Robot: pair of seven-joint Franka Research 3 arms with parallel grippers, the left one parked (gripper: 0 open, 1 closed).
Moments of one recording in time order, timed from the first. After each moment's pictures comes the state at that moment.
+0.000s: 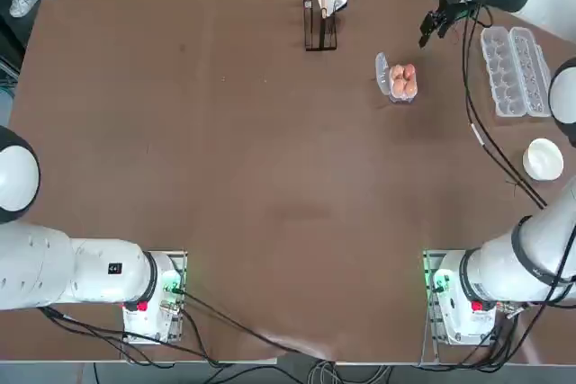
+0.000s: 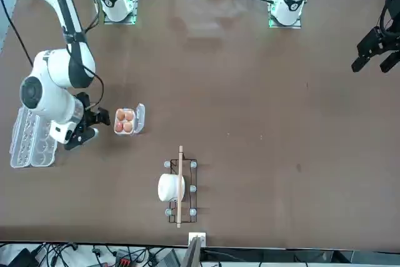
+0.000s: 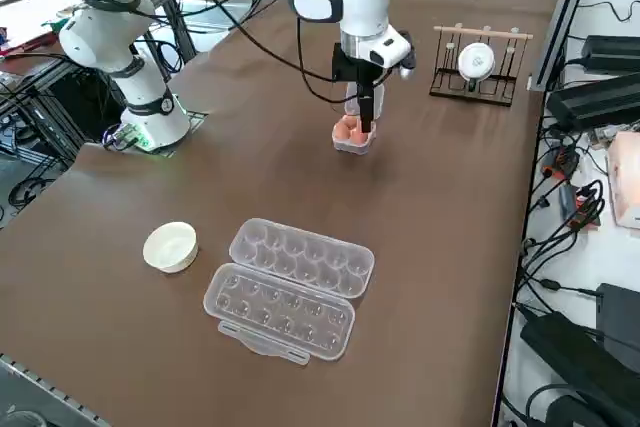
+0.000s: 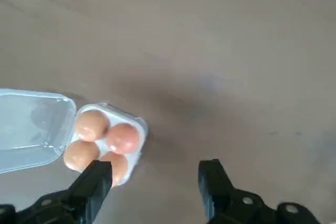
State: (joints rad) arm 0.01 0.35 0.05 -1.84 0.05 2.17 -0.35
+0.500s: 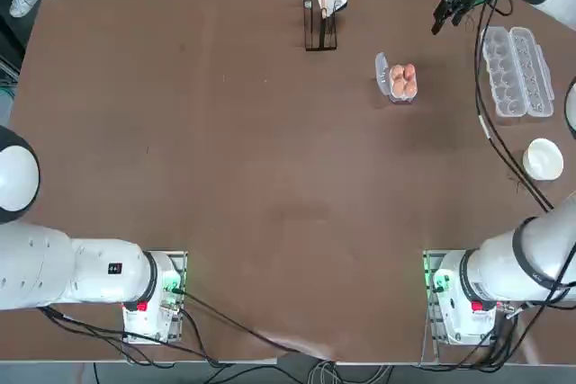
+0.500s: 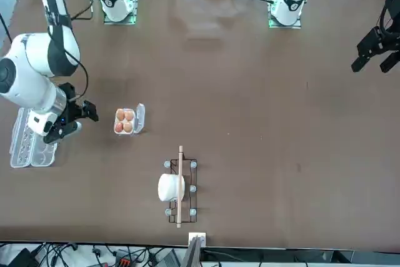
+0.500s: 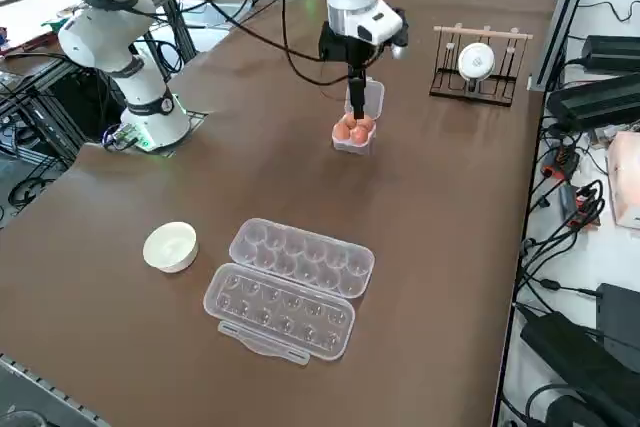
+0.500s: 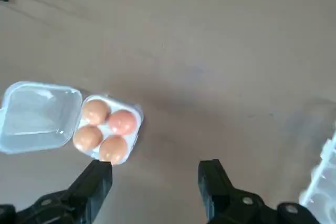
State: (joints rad) arm -0.01 0.24 0.04 -1.84 0.05 2.06 -0.34
